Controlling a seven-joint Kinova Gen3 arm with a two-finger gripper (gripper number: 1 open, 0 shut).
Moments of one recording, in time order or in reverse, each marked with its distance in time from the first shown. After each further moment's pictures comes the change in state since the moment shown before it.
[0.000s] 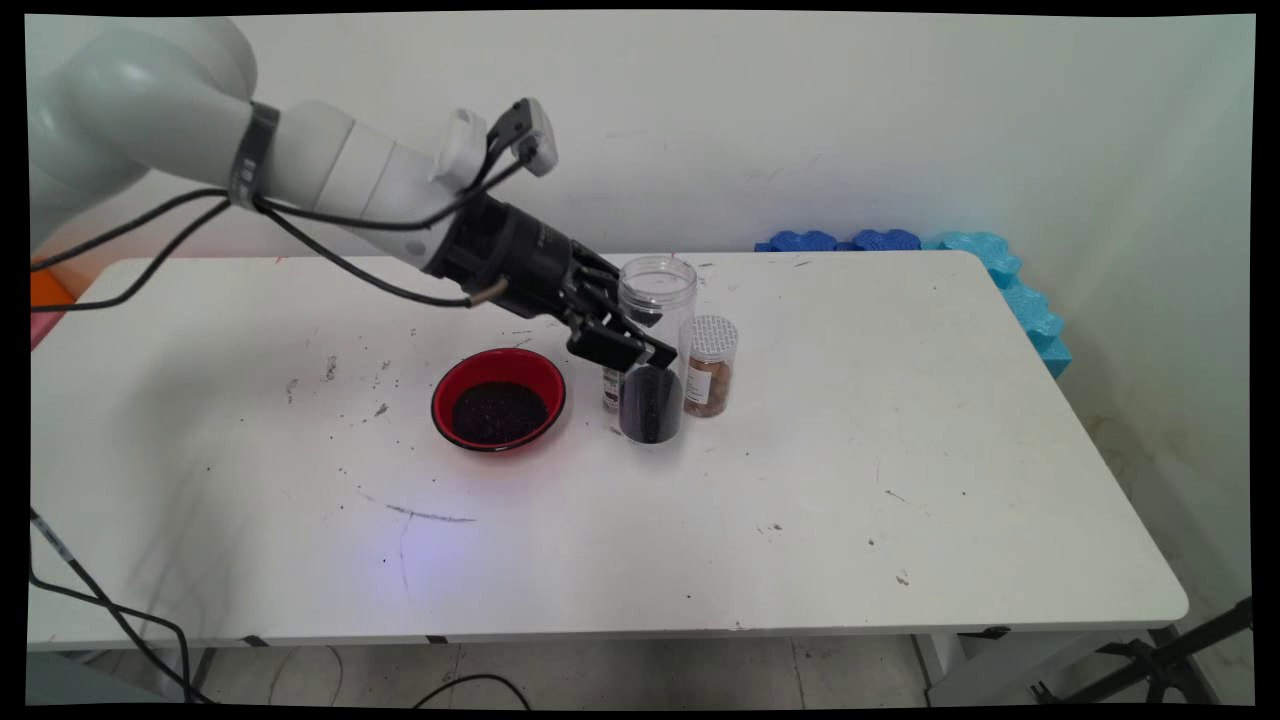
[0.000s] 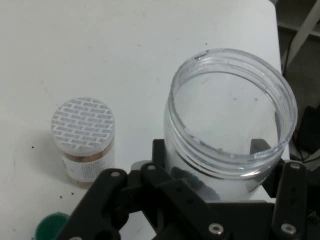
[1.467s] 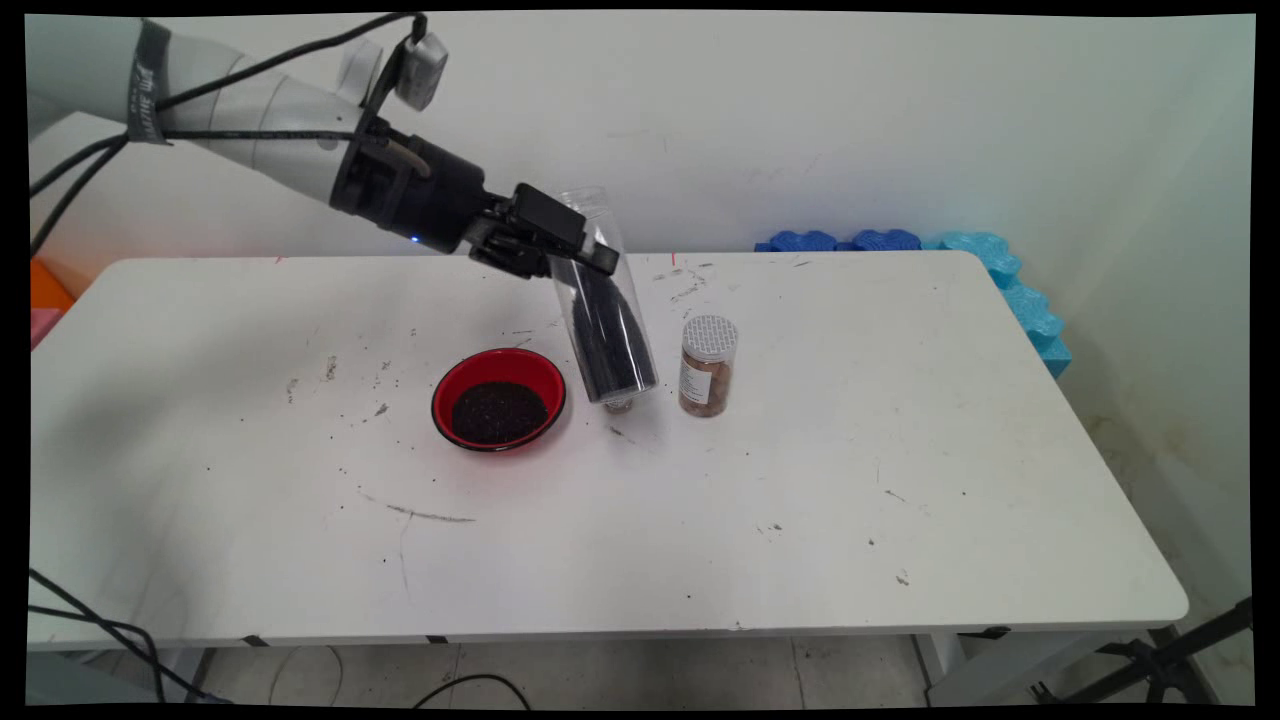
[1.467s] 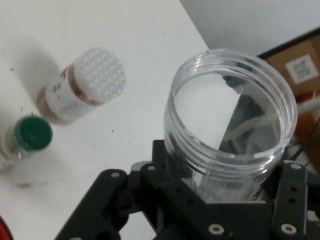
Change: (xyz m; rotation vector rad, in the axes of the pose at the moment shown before) arm -0.011 -0.047 -0.072 -0.082 0.073 -0.758
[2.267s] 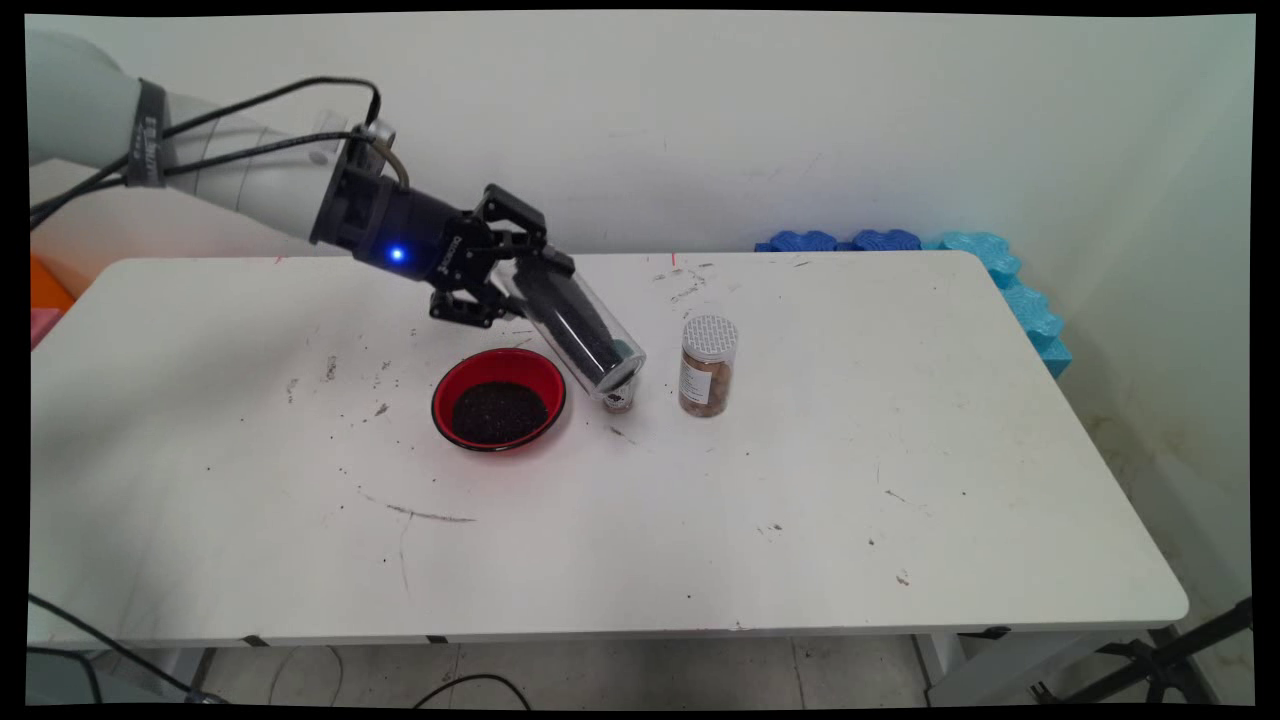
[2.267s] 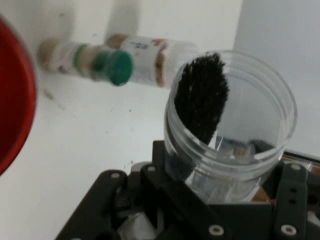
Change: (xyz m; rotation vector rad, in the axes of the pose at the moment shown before) arm -0.021 -0.052 -0.011 0.042 0.068 -0.739
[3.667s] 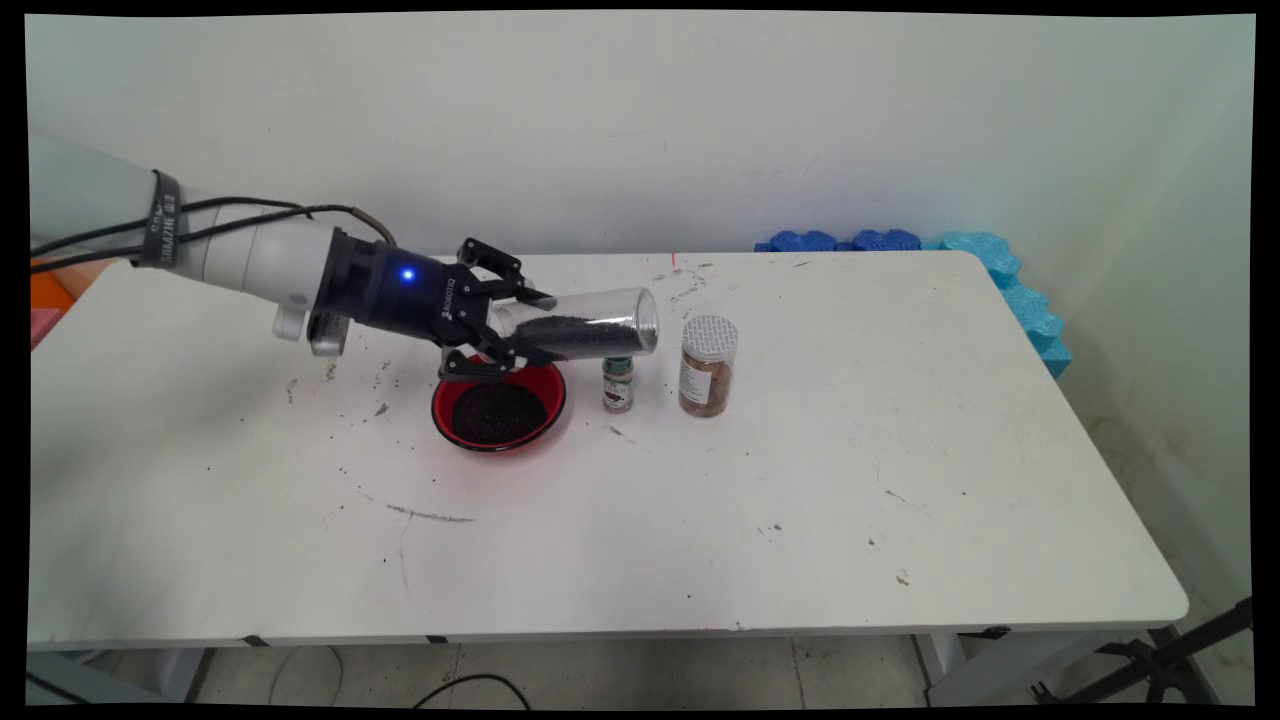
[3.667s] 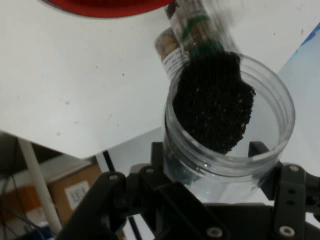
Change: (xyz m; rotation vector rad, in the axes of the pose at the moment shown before) arm -0.016 -0.063 0.016 -0.079 0.017 -1.089
